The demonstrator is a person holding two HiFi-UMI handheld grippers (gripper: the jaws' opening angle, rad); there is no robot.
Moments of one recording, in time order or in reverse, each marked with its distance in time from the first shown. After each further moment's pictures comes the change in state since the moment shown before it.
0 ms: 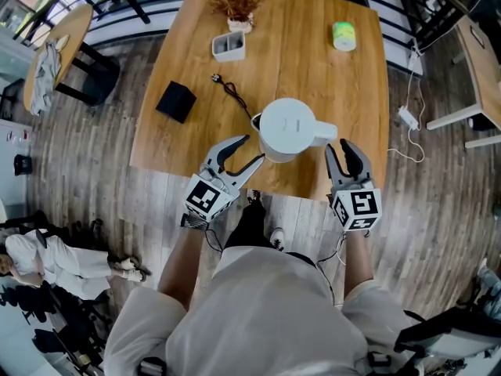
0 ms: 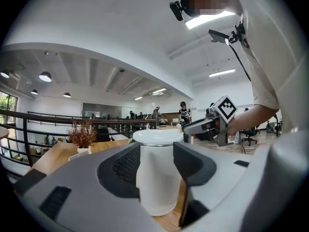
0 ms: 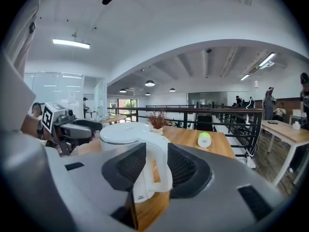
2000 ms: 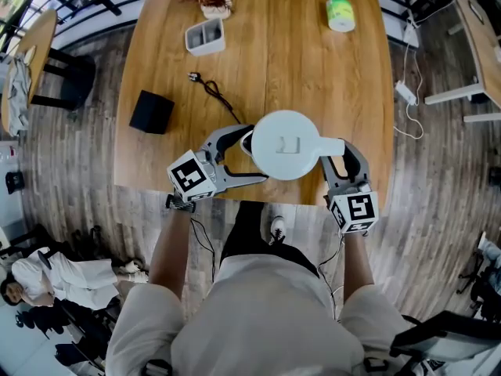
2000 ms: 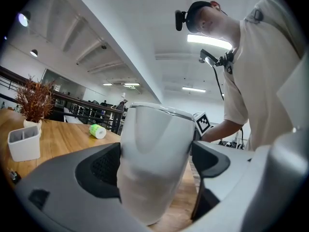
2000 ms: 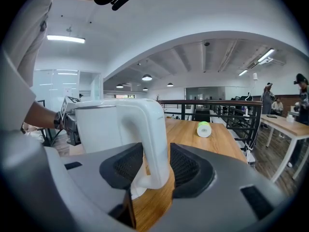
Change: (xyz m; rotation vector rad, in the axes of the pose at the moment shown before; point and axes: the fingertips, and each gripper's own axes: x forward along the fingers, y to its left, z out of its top) left arm 0.061 0.014 -0.042 -0.174 0.006 -0.516; right arm 0.051 -0.020 -0.056 0.019 0.057 -0.022
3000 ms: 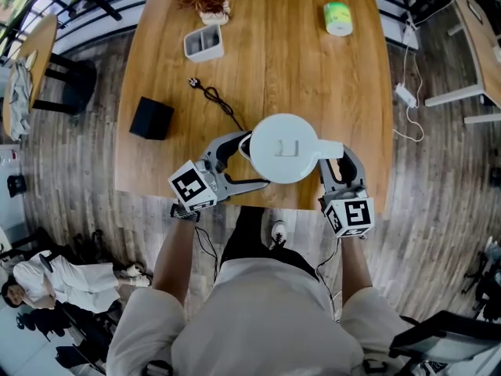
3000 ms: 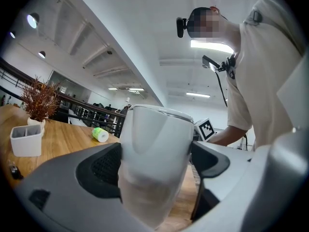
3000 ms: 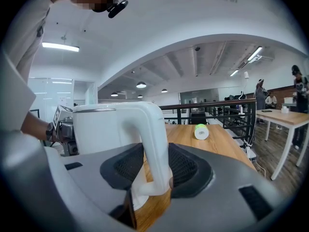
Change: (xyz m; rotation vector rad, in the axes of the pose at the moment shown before) left arm 0.001 -0.002 0.009 -0.028 -0.067 0.049; right arm 0.000 -0.001 0.007 0.080 -0.086 -0.041
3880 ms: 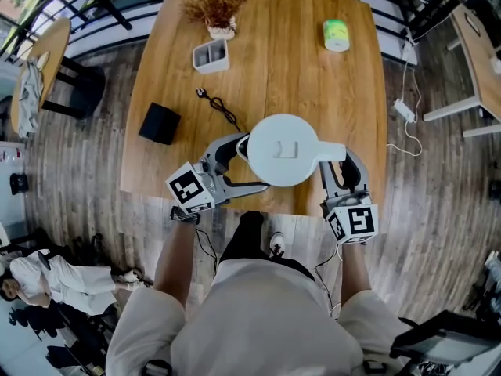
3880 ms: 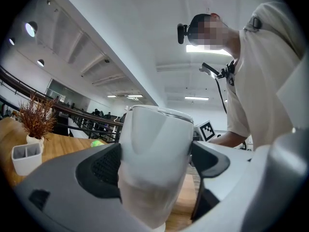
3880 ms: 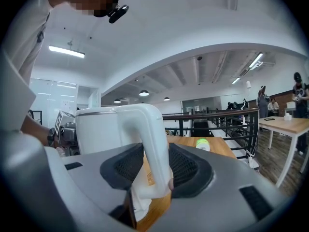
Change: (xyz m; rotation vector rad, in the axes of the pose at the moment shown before) left arm -0.002 -0.017 0.053 0.052 -0.069 0.006; right arm -0.021 0.006 0.060 -0.024 -0.100 0.020
